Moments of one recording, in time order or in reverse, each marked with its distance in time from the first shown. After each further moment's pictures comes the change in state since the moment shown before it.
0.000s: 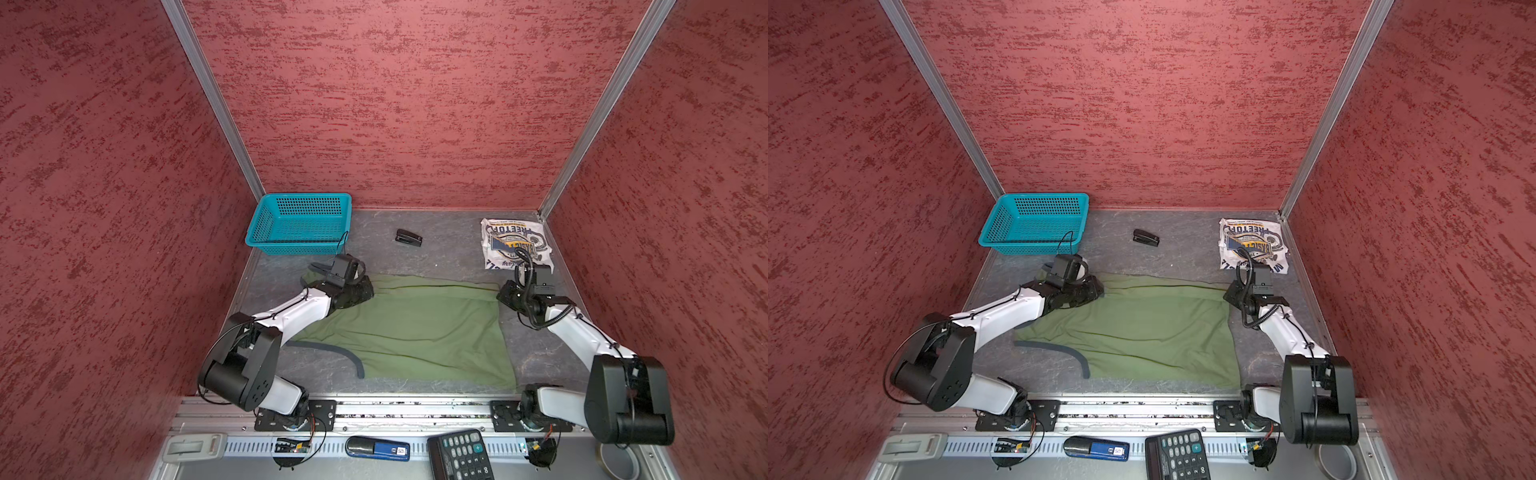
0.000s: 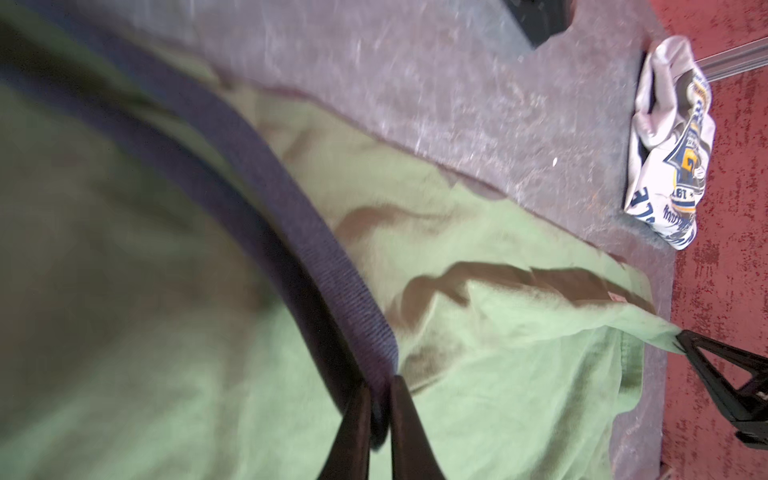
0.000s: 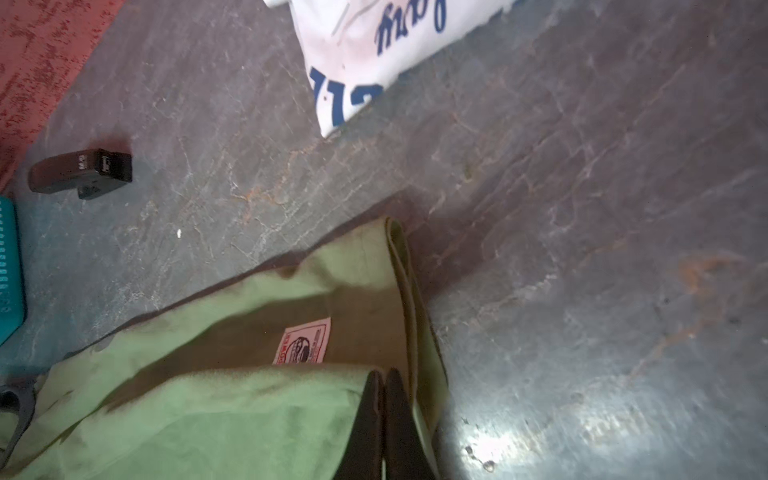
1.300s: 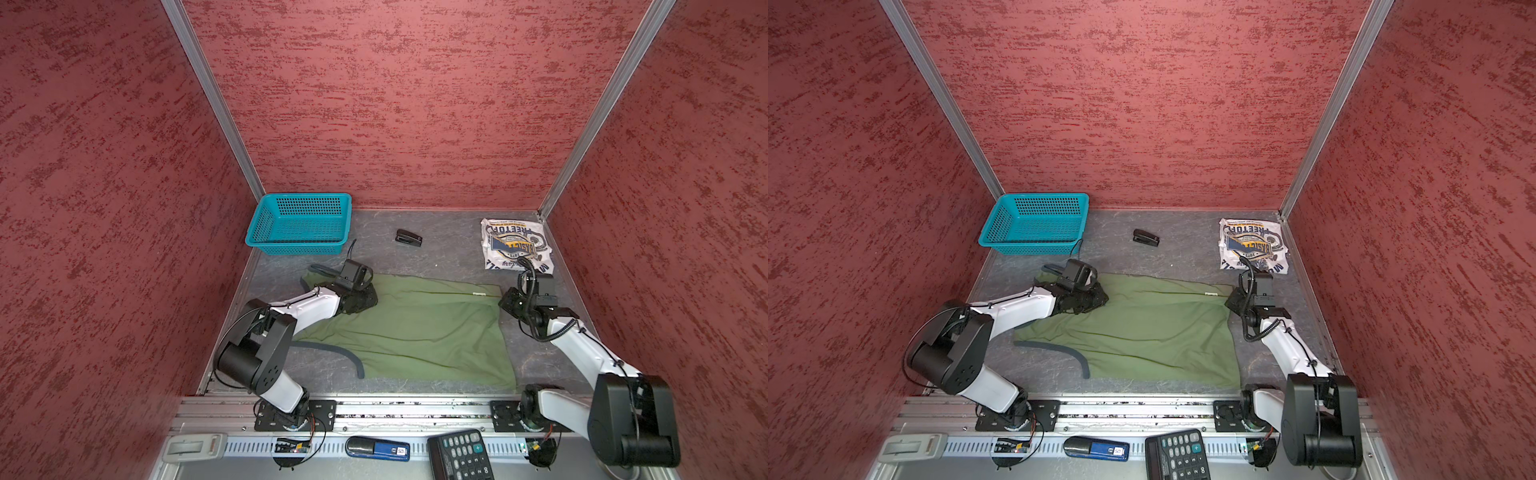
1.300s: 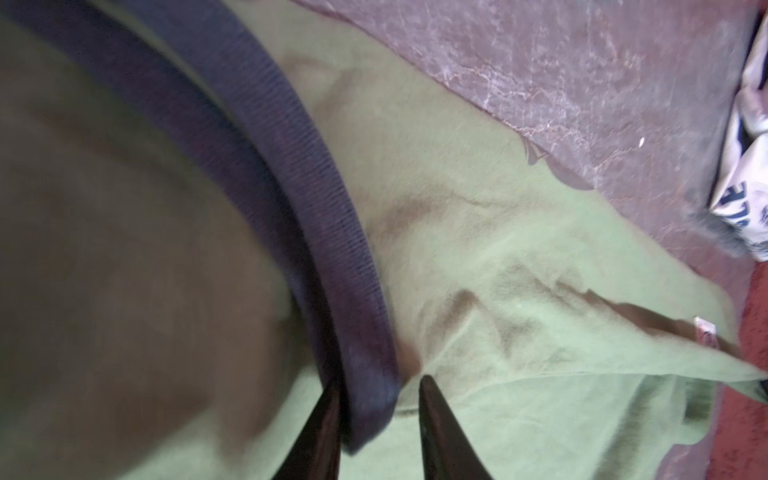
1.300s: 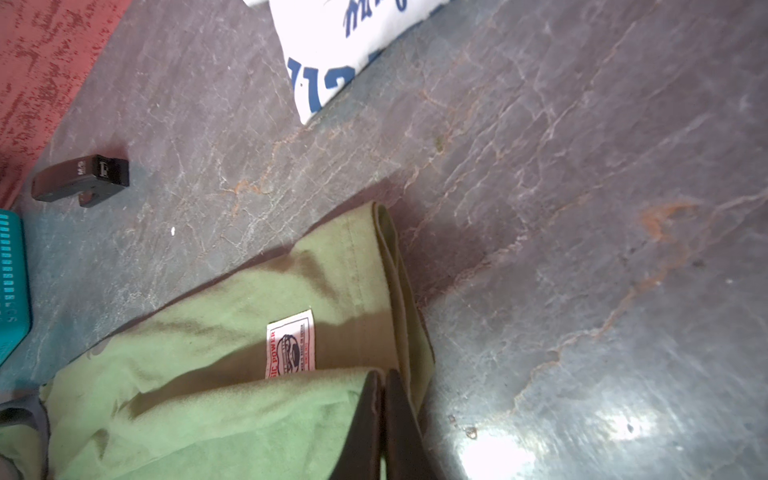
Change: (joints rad) left arm -0.029 0.127 0.040 -0.017 -0.045 -0.032; right arm 0.000 -0.086 -0.069 0.016 0.027 0.045
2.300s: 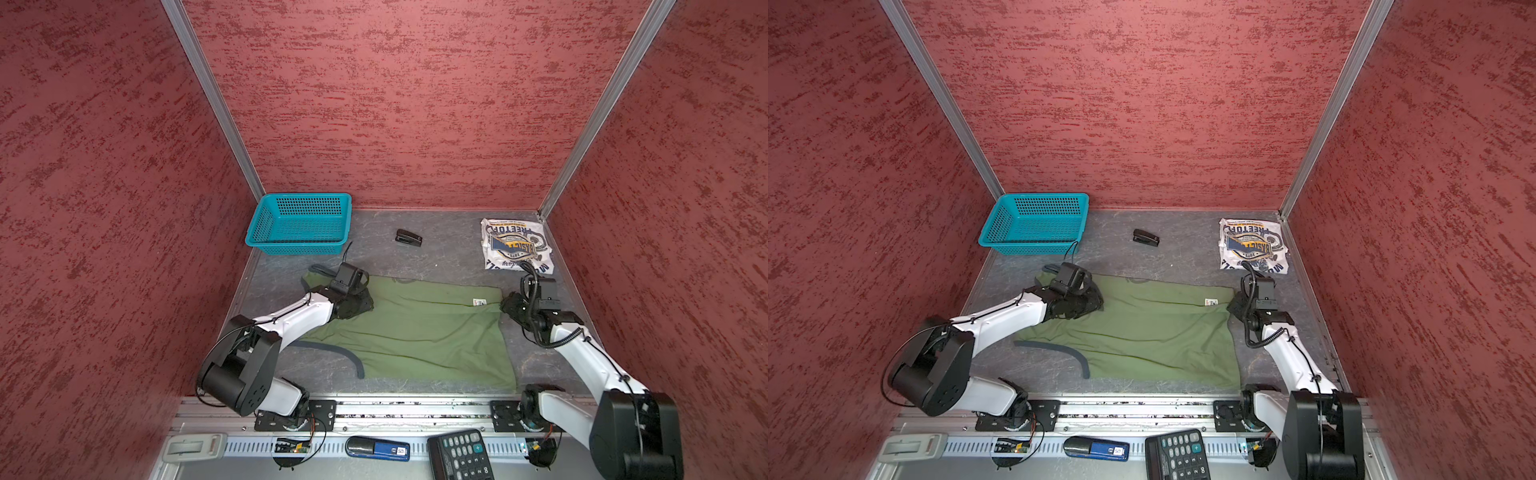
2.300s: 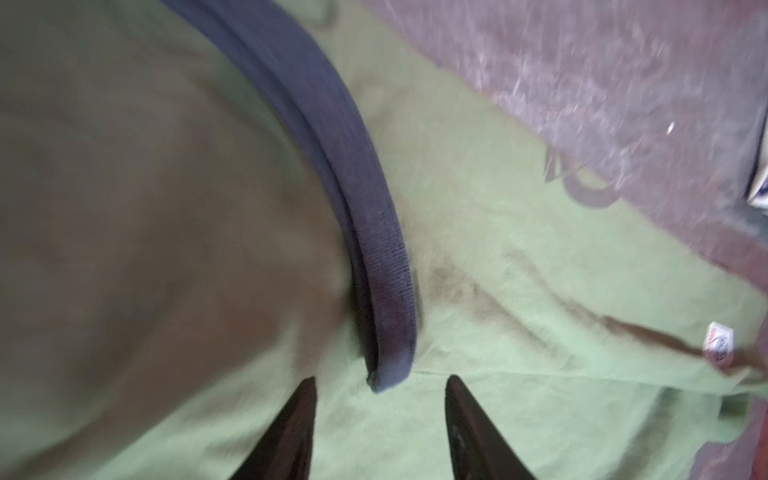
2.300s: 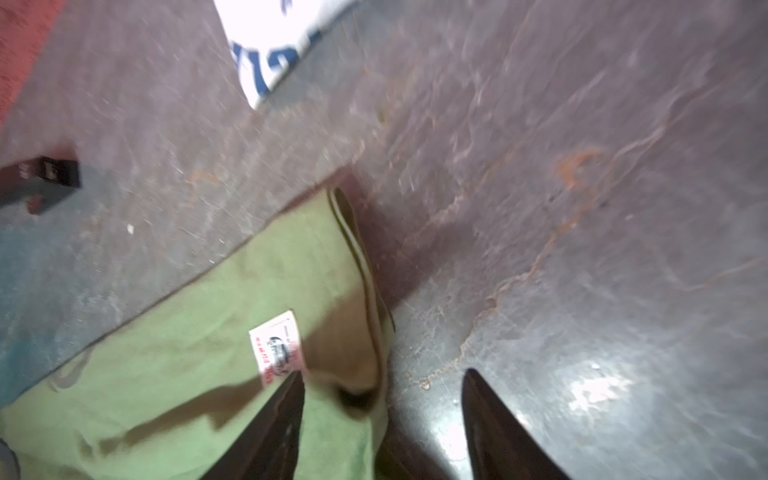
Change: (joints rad) left arm -0.004 -0.154 -0.016 -0.151 -0.099 0.016; right arm -0.003 -0.107 0.014 -0.143 0.069 0.024
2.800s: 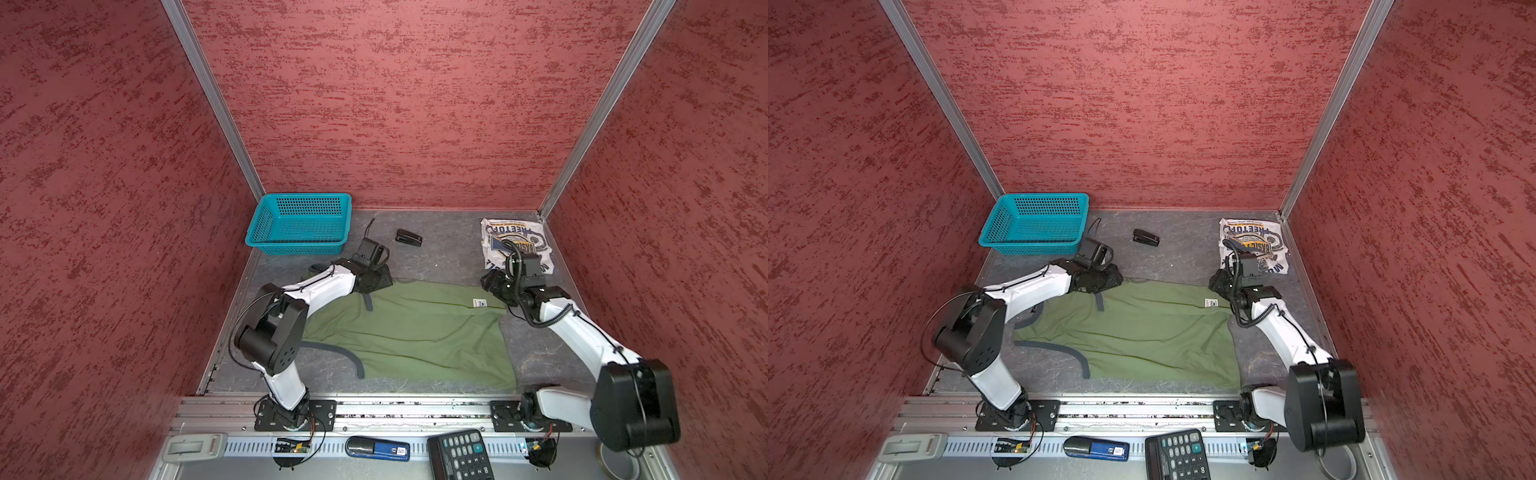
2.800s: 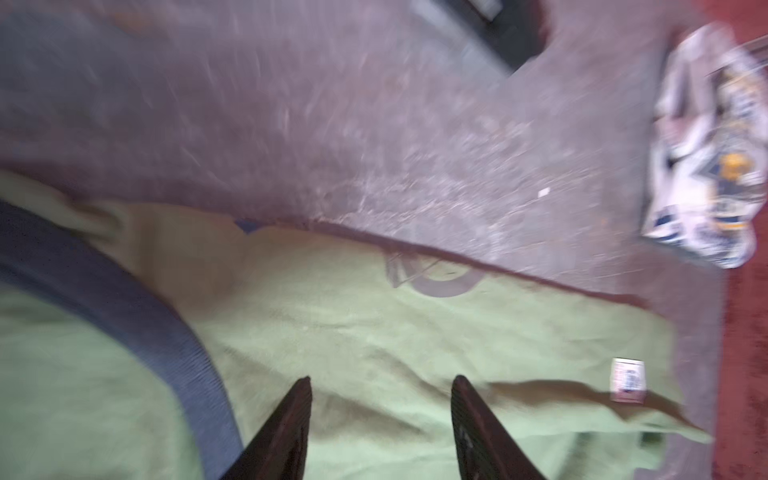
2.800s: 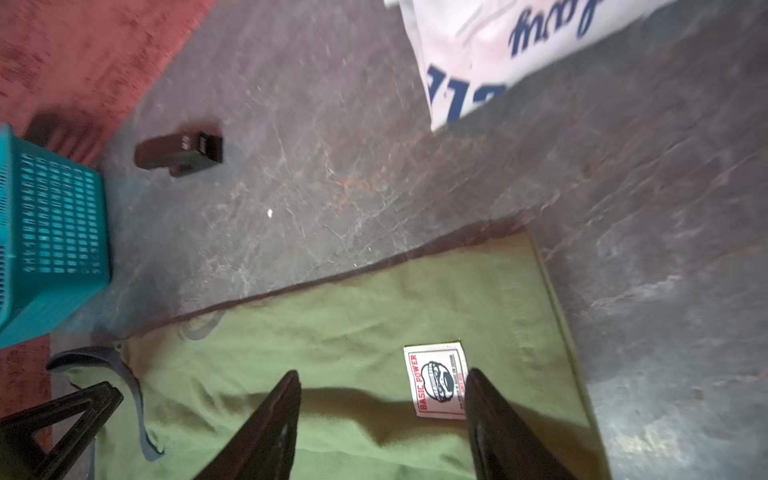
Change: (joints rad) left arm -0.043 0.321 0.332 -0.019 0.028 0.038; right arm 0.150 0.223 0.194 0.056 -0.092 0.021
